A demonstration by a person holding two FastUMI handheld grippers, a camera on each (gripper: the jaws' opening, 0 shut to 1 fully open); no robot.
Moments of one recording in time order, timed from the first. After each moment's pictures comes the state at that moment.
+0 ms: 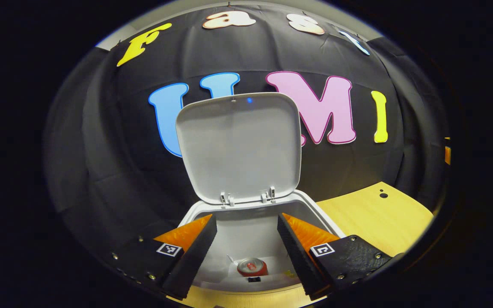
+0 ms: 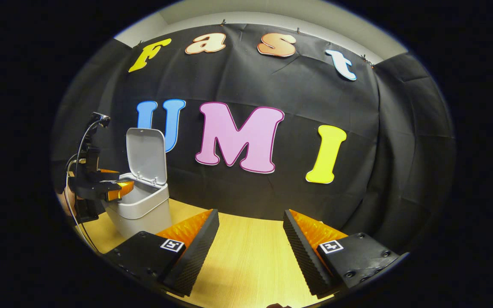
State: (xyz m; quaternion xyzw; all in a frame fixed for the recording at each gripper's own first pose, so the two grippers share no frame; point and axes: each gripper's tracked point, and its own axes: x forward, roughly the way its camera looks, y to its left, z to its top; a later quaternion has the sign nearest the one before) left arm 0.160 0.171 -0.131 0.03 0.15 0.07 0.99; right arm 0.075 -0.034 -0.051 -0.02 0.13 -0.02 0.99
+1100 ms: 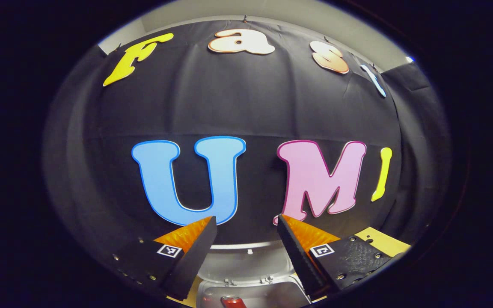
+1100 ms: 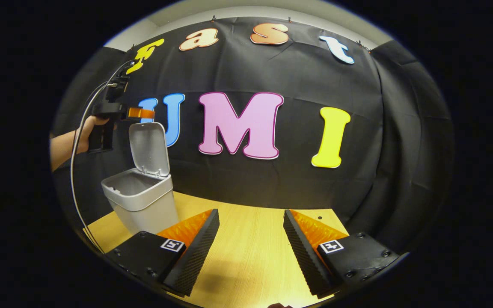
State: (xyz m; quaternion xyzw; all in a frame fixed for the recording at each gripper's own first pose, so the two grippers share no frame) left arm 0.282 0.221 0.055 -0.01 0.04 0.04 1.00; right arm 0.062 -0.046 -0.087 0.01 0.17 0.01 0.99
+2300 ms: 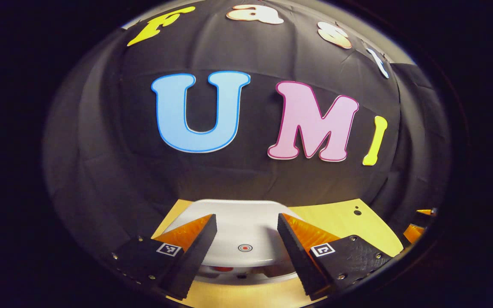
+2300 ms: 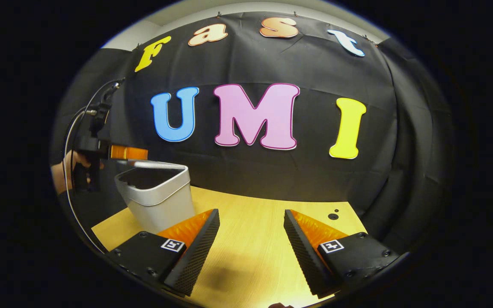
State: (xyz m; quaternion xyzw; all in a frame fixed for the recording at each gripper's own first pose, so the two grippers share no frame) left arm 0.145 0.169 -0.106 -0.09 0.21 0.03 0.97; right arm 0.061 -0.010 -0.099 0.02 0.18 0.06 0.98
